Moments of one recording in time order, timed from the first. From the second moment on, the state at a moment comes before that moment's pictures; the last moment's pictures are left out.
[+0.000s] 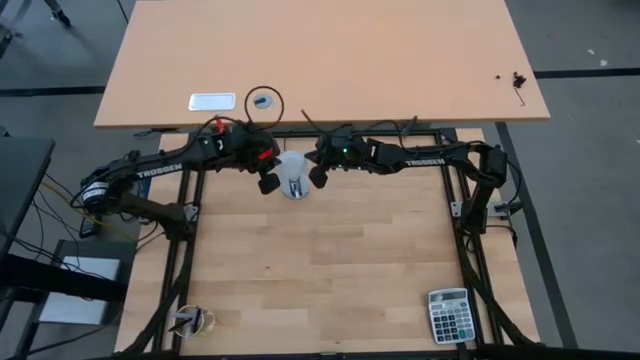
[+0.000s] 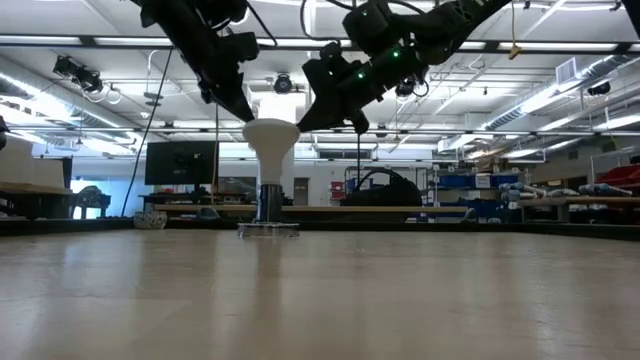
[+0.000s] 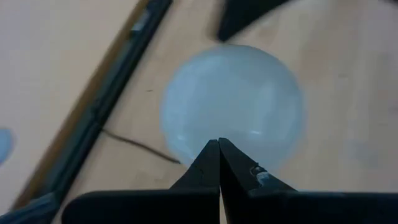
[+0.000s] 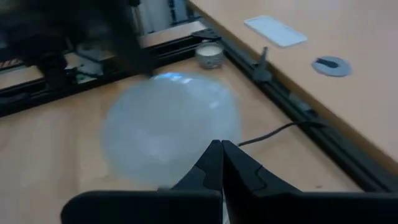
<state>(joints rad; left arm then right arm) 0.41 1.28 1.04 -0.59 -0.07 0.10 -0.31 1.80 1.24 0.11 0.07 0.14</state>
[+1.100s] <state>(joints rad) 0.47 1.26 1.04 -0.48 -0.14 0.15 -0.19 1.70 1.24 0.01 0.03 0.10</state>
